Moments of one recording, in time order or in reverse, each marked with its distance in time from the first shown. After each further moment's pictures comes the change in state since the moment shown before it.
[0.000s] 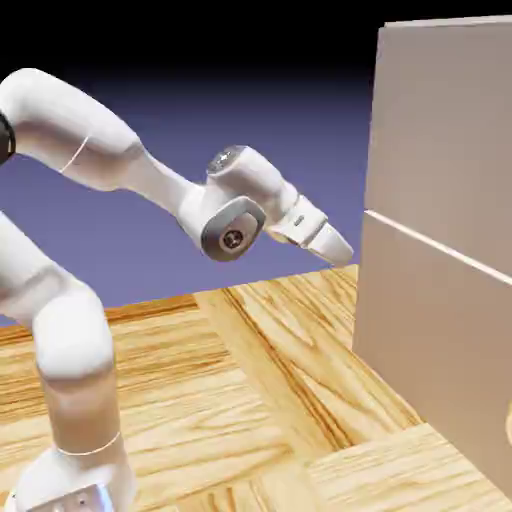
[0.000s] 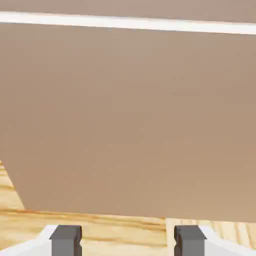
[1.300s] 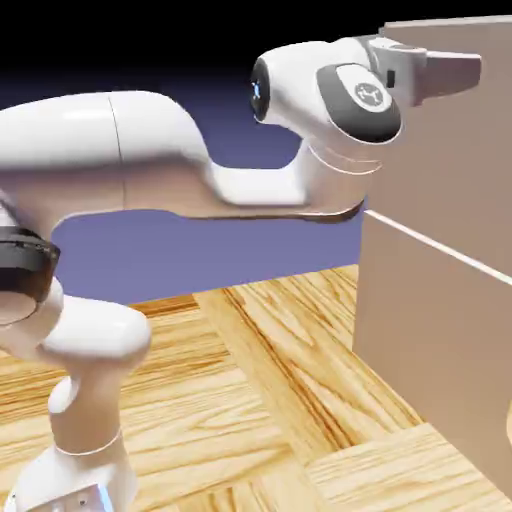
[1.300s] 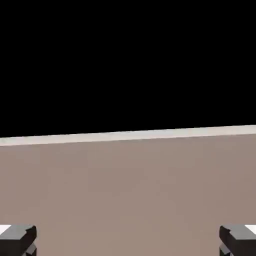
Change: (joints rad) arm 0.941 -0.214 -1.119 0.860 -1.696 0.251 1.104
